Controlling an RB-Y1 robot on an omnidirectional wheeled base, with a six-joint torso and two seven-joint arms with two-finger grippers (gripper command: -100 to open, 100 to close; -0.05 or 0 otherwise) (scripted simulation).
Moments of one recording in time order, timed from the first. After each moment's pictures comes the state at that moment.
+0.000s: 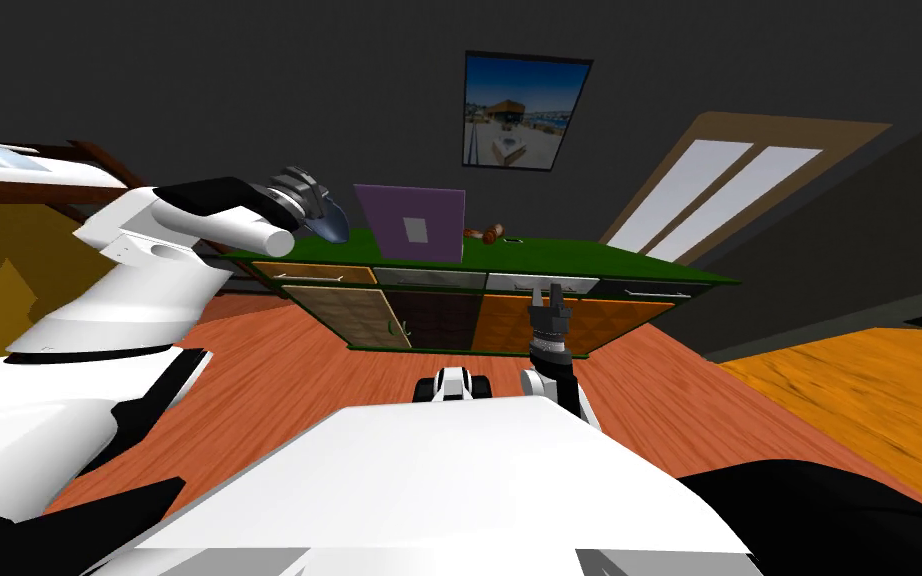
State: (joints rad) left arm -0.61 1.14 0.06 -1.61 0.51 0.43 0.12; right arm 0.55 -0.03 0.01 -2.27 0.02 -0.60 -0.04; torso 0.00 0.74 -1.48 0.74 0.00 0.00
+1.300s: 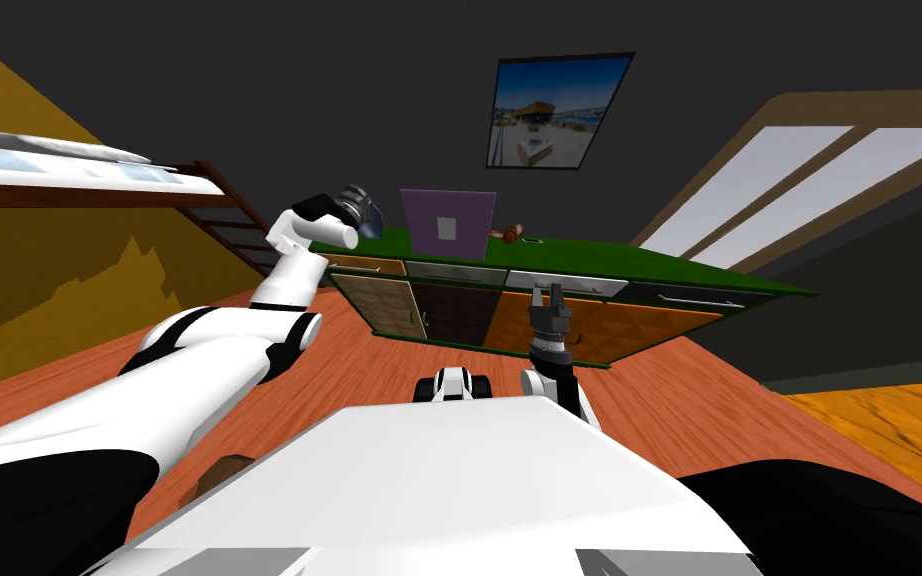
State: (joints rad) left arm -0.95 0.77 -0.03 -1.24 0.36 0.37 -0.04; right arm 0.55 -0.03 0.01 -2.27 0.02 -0.60 -0.04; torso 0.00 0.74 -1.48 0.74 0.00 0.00
